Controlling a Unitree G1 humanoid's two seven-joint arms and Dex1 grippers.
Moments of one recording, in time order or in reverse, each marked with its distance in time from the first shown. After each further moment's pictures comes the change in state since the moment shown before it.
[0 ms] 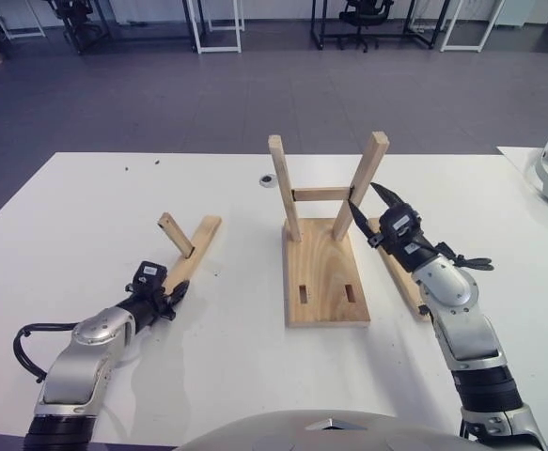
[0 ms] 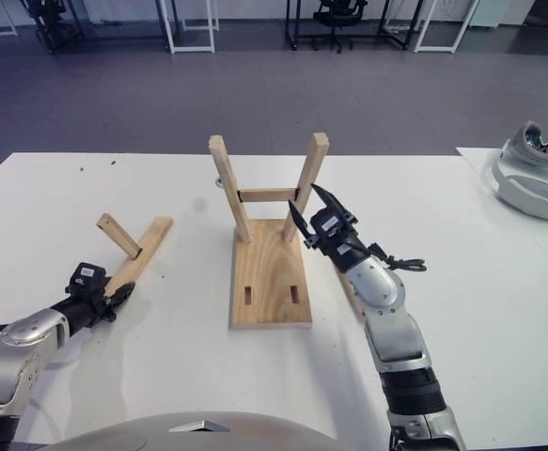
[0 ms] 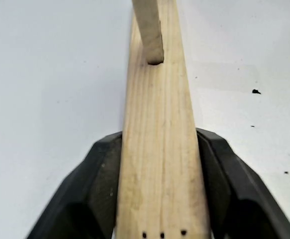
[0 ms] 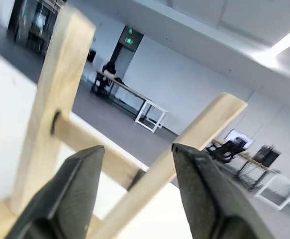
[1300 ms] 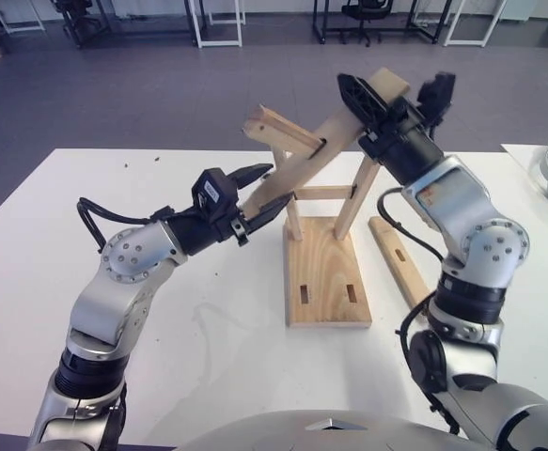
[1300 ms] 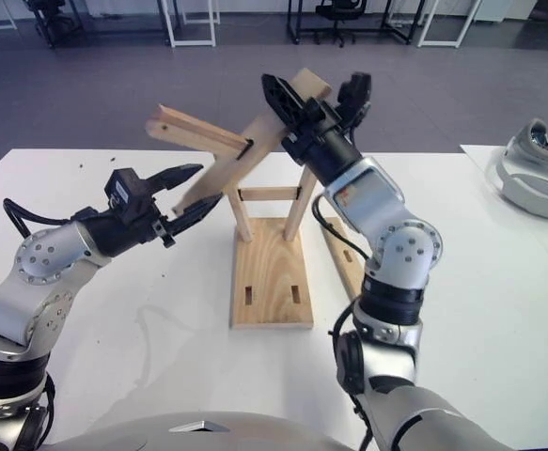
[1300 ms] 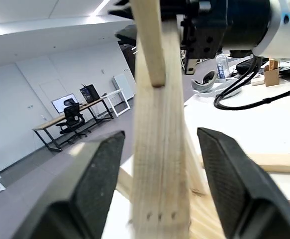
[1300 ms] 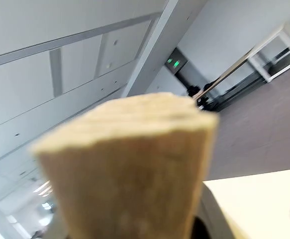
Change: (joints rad) left arm -0.389 -0.013 -0.179 -0.390 -0.138 -0.187 -0.198; right arm -0.433 0.147 -0.318 -0.152 1.365 0.793 -0.513
